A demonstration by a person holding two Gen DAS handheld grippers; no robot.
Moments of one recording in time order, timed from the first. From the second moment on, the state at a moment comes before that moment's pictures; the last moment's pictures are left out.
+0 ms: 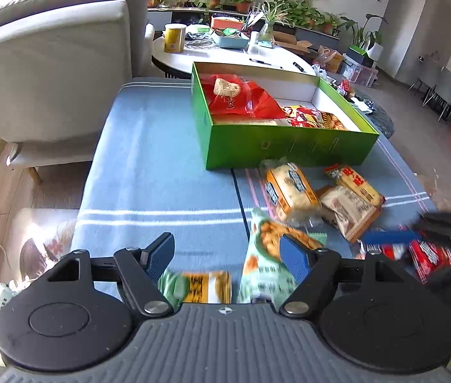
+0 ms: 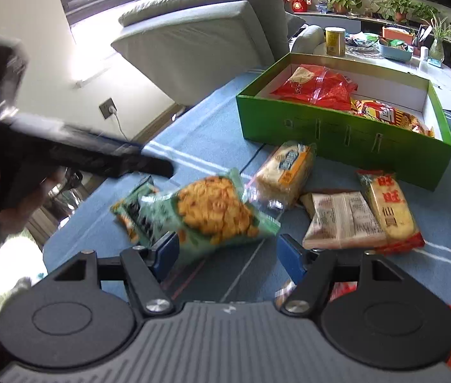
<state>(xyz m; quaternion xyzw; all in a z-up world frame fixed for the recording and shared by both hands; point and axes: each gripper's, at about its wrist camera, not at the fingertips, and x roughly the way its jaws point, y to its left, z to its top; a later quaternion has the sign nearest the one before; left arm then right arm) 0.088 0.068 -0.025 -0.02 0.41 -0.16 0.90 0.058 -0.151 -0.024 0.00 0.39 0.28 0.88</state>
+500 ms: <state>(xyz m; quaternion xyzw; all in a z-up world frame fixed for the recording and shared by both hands) 0.069 0.045 -0.061 -0.02 0.49 -0.21 0.85 0.125 -0.141 -0.052 0.12 0.48 0.30 0.81</state>
